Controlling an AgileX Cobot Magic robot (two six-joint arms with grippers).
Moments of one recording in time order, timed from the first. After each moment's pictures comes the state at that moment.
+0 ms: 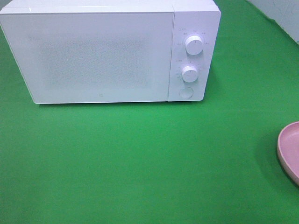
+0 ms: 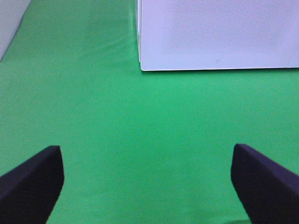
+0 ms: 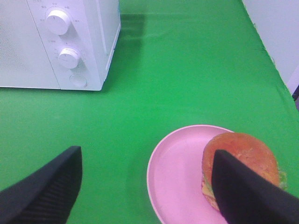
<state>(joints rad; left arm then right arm) -0.01 -0.01 -0.52 -0.10 1.08 0.08 0.12 0.22 -0.54 -0.11 0.82 0.10</state>
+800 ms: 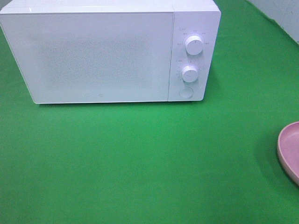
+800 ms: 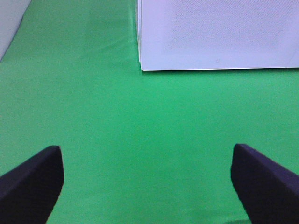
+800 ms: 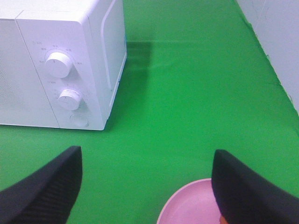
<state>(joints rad) -0.01 -0.01 -0.52 -0.10 1.08 0.08 0.12 0.56 -0.54 -0.11 0.44 0.10</state>
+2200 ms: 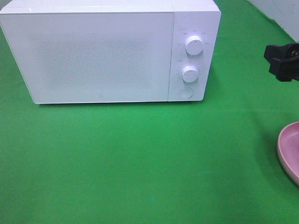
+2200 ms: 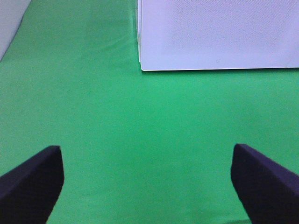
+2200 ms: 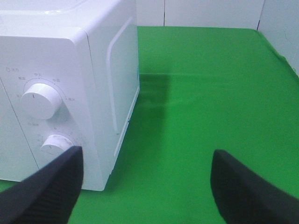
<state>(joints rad) -0.01 -0.01 -0.52 -0.10 1.08 0.08 0.12 1.15 -0.38 -0.09 -0.50 0.08</state>
